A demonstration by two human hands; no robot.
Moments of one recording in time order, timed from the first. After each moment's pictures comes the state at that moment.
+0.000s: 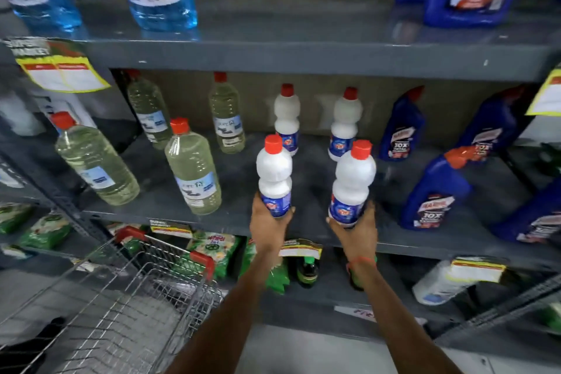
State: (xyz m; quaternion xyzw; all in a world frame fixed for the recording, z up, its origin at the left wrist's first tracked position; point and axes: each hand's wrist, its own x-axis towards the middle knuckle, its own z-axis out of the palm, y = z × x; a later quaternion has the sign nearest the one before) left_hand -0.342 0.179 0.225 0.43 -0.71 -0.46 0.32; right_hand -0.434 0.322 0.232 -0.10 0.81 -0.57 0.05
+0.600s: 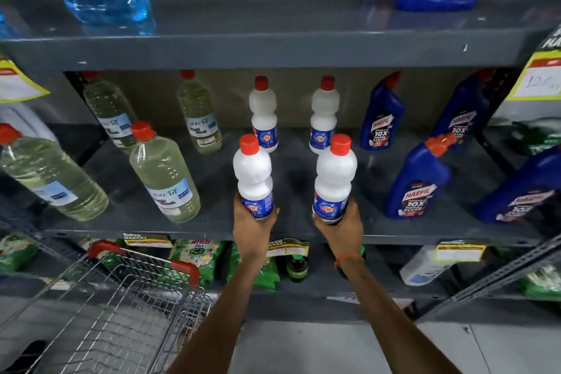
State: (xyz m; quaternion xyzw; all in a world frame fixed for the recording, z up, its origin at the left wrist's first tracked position) left_hand -0.348 0.177 0.213 0.43 -0.71 -0.44 0.35; right_hand -0.437 0.320 0.218 -0.09 0.81 -0.57 0.01
